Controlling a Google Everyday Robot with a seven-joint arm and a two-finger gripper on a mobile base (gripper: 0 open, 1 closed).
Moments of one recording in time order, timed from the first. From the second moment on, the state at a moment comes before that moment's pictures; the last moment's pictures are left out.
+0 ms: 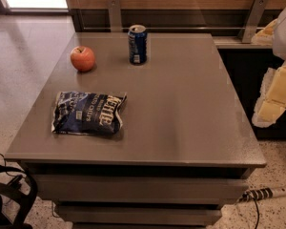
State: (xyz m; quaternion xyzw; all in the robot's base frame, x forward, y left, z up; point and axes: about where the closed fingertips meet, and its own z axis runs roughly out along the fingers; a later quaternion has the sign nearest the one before) arm 0.438 -0.215 0.981 -0.60 0.78 -0.04 0.17
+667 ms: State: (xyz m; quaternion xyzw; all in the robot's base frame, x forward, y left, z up) arm 0.460 -0.213 0.987 -0.61 0.77 -0.03 0.18
